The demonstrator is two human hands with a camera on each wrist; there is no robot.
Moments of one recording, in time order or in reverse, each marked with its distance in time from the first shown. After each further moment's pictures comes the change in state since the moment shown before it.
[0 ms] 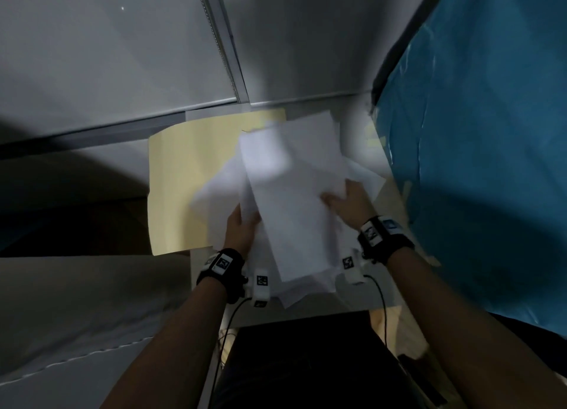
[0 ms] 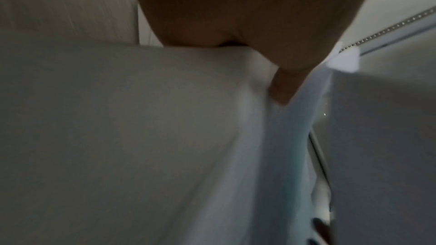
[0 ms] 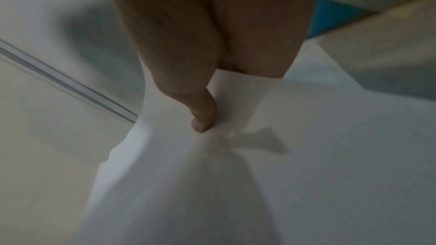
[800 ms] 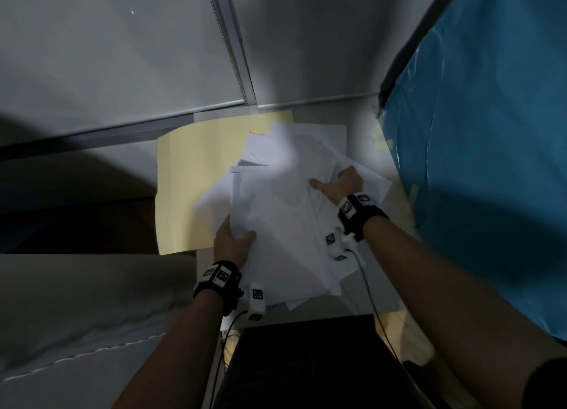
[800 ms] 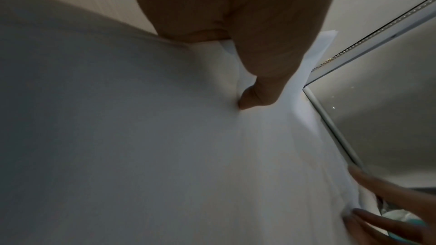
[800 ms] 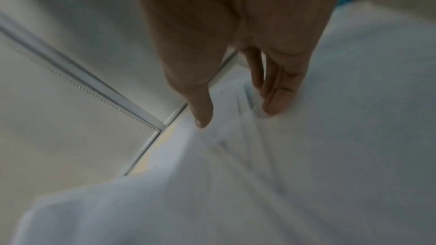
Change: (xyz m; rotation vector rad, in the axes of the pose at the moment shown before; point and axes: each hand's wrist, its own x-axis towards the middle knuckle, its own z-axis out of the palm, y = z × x) left_hand -0.007 -0.028 -0.036 0.282 0.175 0.083; right_hand 0.068 -0.005 0.033 -0.247 0.104 0.283
